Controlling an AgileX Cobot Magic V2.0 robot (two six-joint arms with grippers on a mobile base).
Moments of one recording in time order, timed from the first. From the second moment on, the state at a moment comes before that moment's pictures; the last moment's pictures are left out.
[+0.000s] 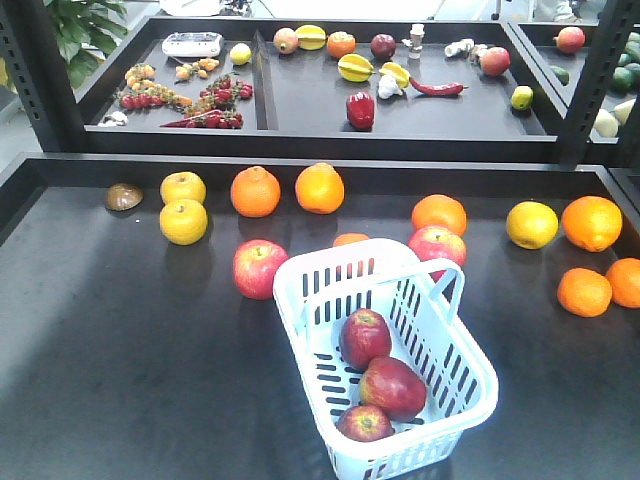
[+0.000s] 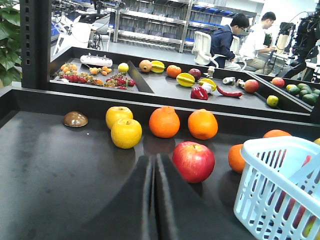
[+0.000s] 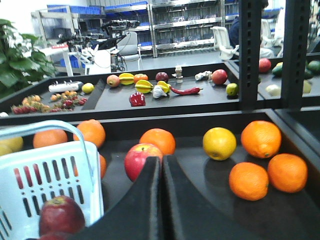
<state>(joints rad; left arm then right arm) -0.08 -0.01 0.03 -0.16 0.12 -0.04 0.02 -0.01 0.03 -0.09 0.09 0.12</state>
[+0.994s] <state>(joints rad) -0.08 -0.01 0.03 -0.16 0.12 -0.04 0.02 -0.01 0.03 -0.09 0.09 0.10</state>
